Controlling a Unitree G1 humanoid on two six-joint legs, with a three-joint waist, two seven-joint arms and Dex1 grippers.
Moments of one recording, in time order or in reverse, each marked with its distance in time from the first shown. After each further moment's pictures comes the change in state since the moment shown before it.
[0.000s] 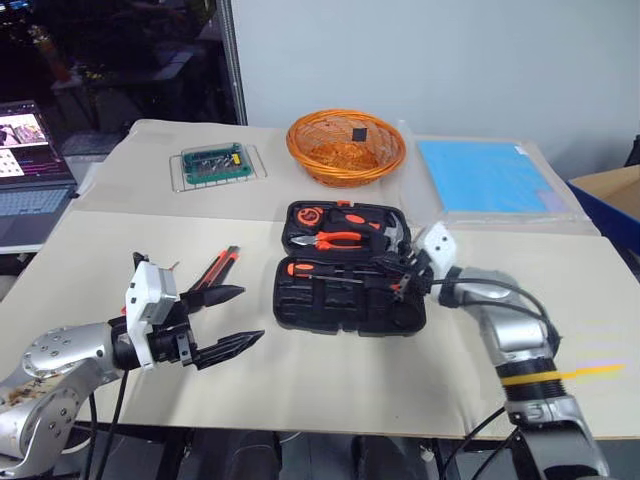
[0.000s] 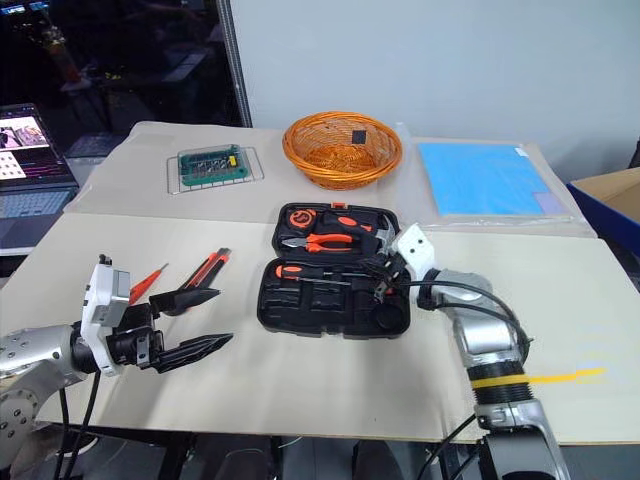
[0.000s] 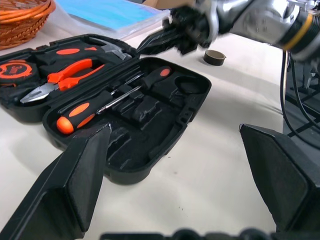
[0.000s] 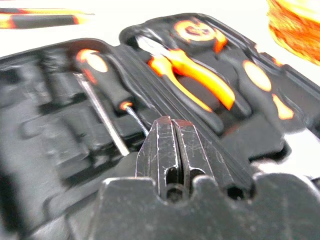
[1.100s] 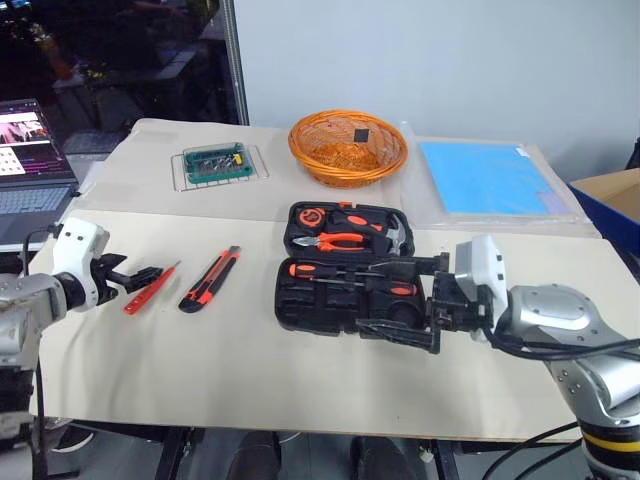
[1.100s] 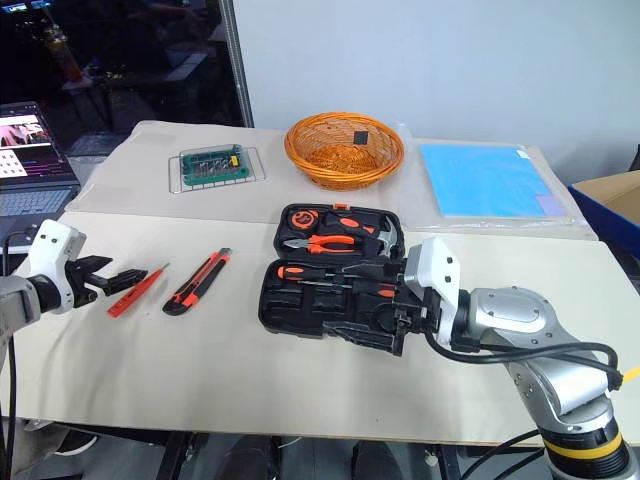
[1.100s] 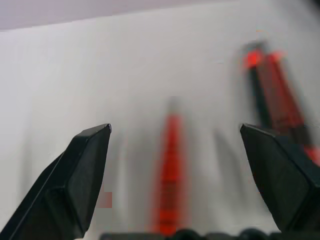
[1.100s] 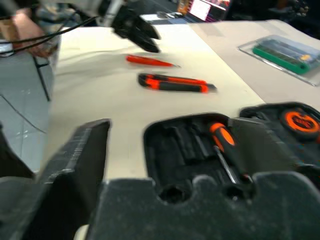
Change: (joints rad) left arm -0.482 0.164 -0.149 0.906 0.412 -0.010 0.191; right arm 0.214 -0.296 -0.109 -0.731 0.578 0.297 0.153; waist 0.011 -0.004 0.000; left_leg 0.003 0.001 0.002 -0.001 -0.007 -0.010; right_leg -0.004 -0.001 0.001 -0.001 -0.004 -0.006
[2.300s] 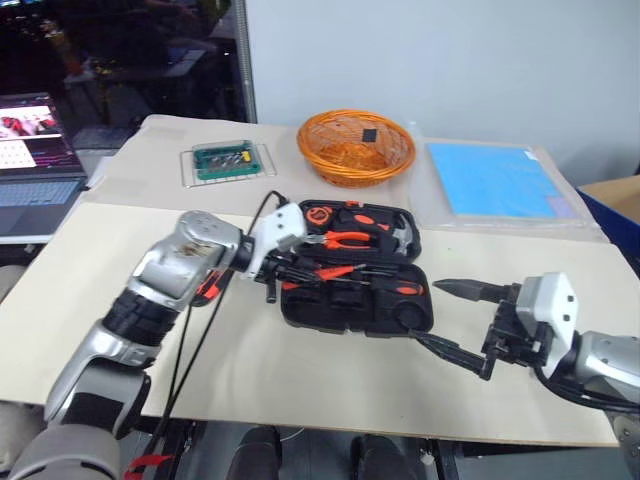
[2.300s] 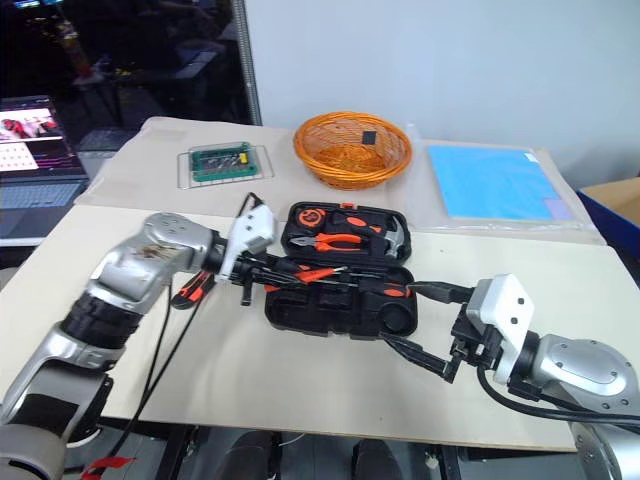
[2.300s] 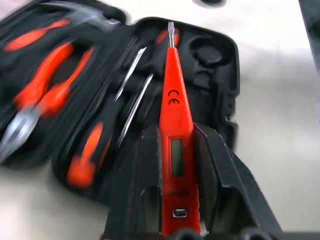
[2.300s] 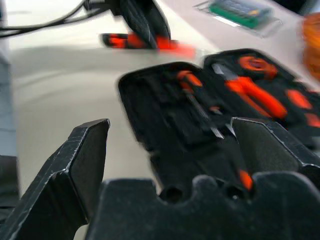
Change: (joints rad) left arm -0.456 -0.336 -0.613 -0.239 0.124 0.004 -0.420; right arm 0.400 -0.043 -0.328 -0.088 -0.040 -0.105 -0.037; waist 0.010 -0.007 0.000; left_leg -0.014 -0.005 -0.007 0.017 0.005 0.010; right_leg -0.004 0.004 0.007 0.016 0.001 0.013
